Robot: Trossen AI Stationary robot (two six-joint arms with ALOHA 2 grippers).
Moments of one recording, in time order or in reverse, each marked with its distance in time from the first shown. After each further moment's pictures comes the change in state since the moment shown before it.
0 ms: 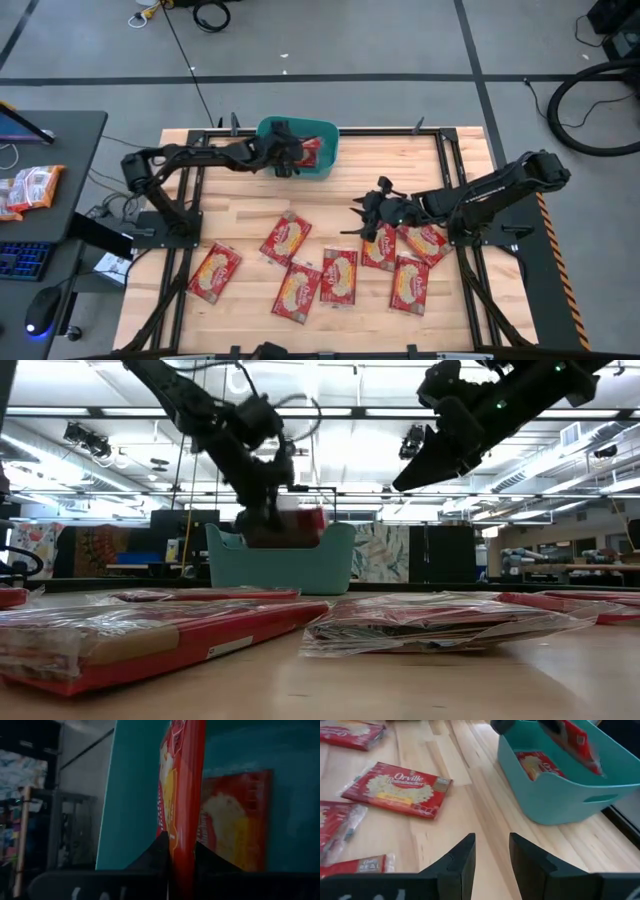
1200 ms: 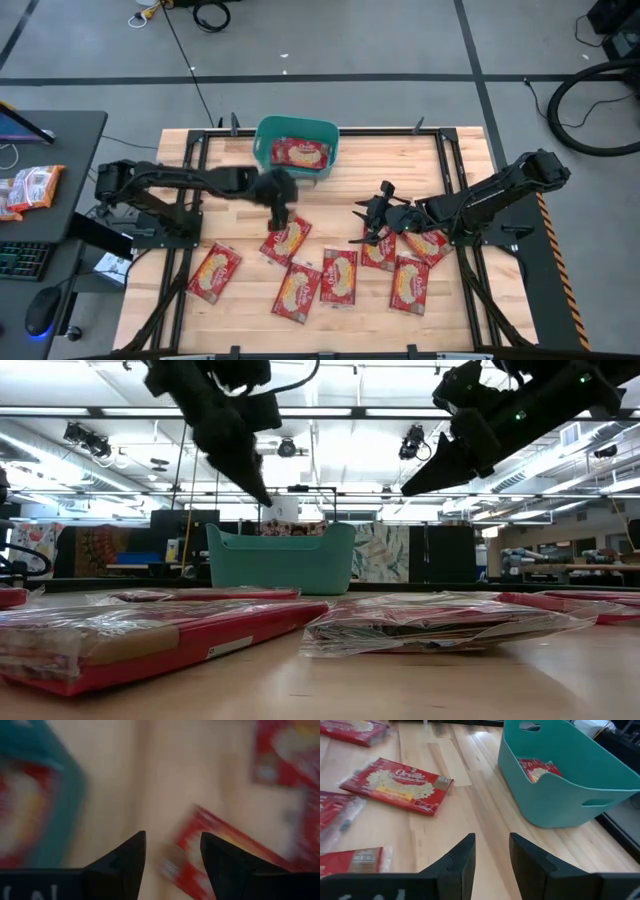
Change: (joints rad) left arm -0.363 -0.228 0.002 -0.478 0.374 -0.719; right arm 0.043 0.001 -0.091 0.147 0.075 -0.071
